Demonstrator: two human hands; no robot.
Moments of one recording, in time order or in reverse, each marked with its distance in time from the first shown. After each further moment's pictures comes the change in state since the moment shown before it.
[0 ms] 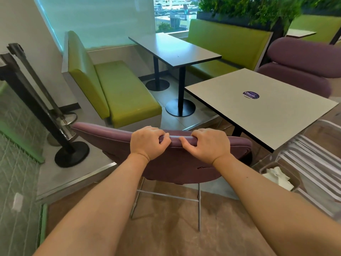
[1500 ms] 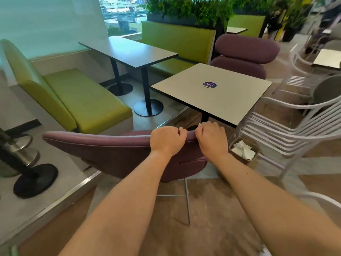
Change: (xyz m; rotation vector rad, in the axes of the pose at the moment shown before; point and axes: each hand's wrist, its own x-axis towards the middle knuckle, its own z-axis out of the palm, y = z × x) left_hand -0.014 0.093 -0.033 -0.096 -0.311 0.068; right_hand -0.077 -0.012 -0.043 -0.224 -0.024 0.355
